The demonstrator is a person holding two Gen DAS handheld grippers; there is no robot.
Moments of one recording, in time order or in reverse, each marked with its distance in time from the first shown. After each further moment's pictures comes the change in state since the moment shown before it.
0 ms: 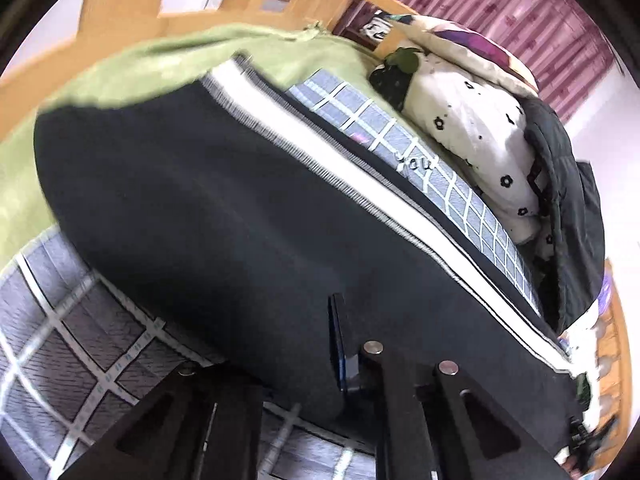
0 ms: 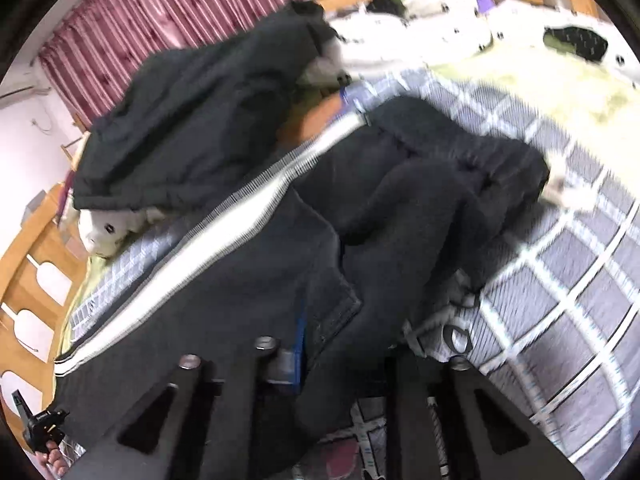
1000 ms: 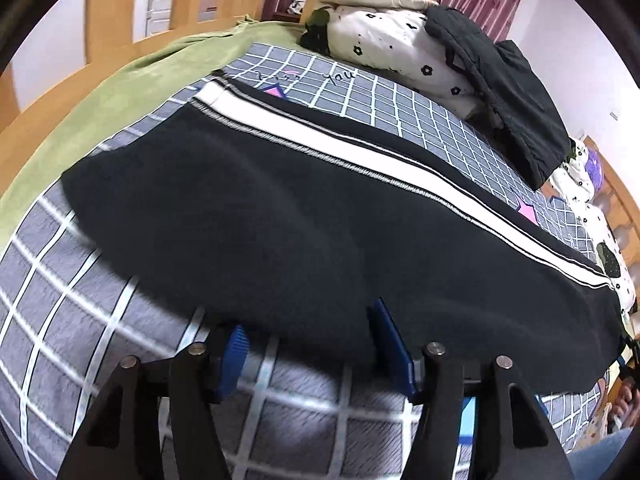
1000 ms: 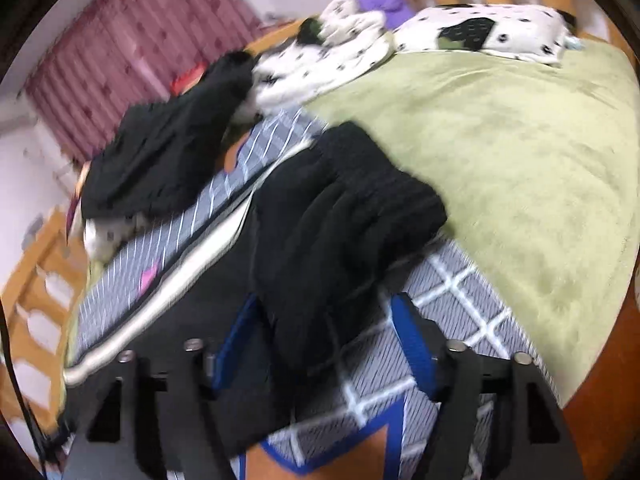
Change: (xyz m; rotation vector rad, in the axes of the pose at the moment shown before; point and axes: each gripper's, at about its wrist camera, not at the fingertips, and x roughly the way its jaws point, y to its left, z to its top) left arm -0.101 0.002 -0.148 0.285 0.061 0.002; right arm -0.183 -0.161 -0.065 0.117 -0.046 -0.062
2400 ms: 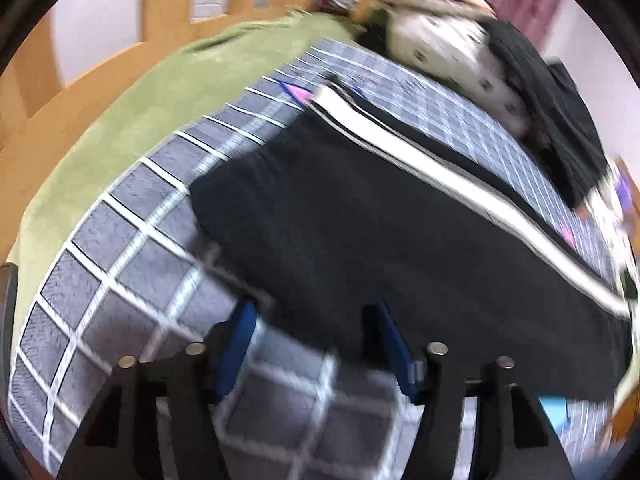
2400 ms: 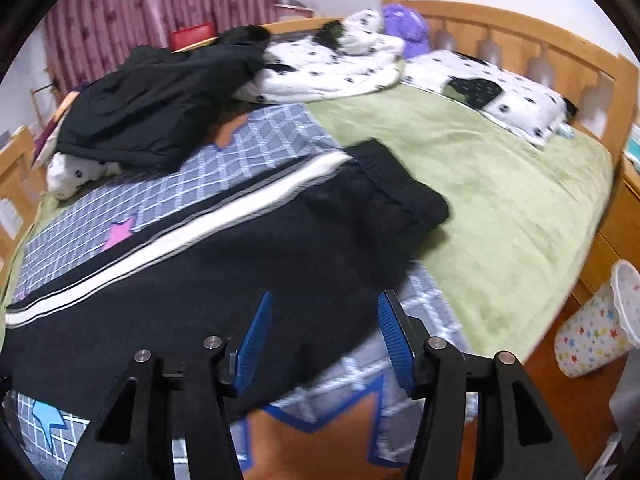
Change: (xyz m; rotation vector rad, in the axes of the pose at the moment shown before) left arm -0.003 0.057 0.019 -0.031 0.063 0.089; right arm -0.040 0.103 -0.006 -0.309 0.032 -0.257
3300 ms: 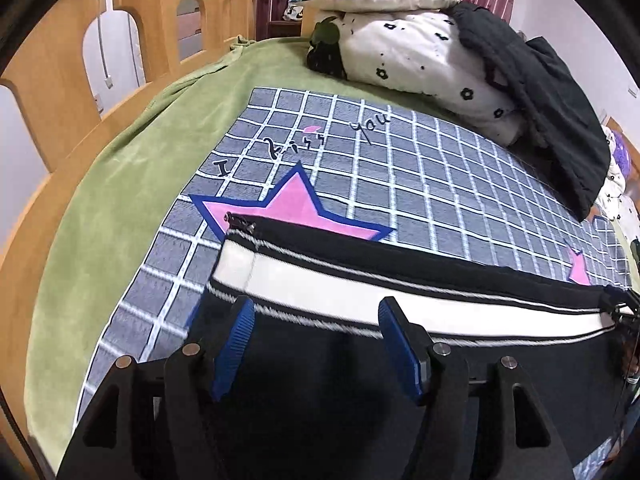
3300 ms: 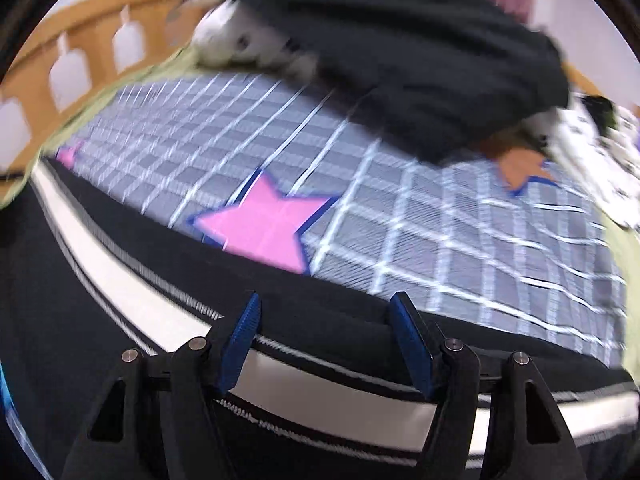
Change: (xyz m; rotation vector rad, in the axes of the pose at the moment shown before) left arm 0.051 -0.058 0.134 0.152 -0.061 0.042; right arm 0.171 0.283 0.042 -0.703 0.127 0.374
